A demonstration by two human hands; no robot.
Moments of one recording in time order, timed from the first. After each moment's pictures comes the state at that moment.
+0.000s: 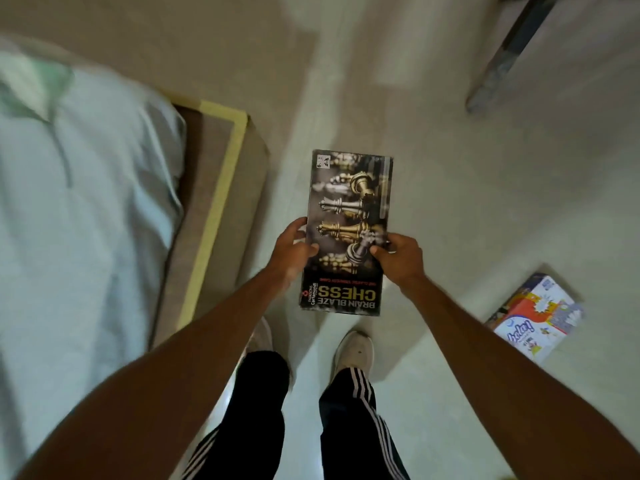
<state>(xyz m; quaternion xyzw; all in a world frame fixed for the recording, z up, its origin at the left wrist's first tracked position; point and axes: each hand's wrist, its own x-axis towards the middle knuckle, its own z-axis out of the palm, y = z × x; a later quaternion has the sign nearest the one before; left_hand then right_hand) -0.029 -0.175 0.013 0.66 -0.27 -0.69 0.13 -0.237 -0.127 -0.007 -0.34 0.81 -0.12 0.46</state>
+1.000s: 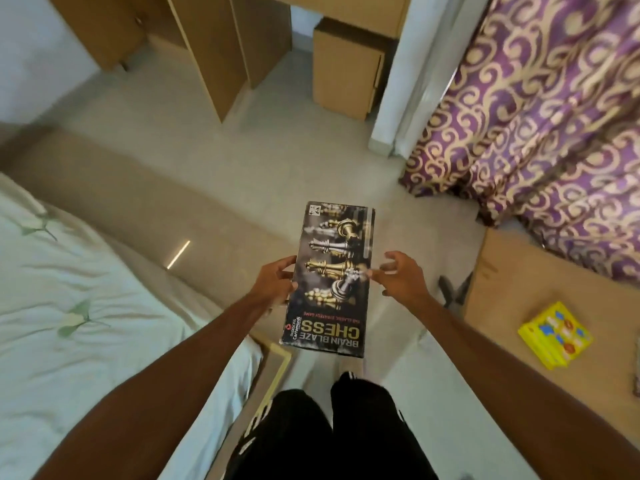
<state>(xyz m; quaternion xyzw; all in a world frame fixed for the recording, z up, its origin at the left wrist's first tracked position) 0.014 -0.531 0.536 0.65 -0.34 -0.63 0.25 -0.253 -0.551 0.537 -0.49 0.72 -0.17 0.46</state>
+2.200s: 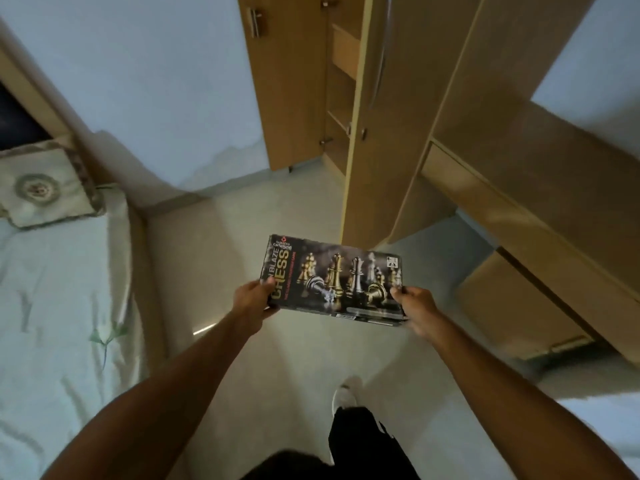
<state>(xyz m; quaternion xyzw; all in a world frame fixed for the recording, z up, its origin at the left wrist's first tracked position) 0.421 -1.149 0.574 0.71 0.04 -0.43 0.56 0.167 -1.349 0.540 -0.54 0.61 -0.12 0.58</state>
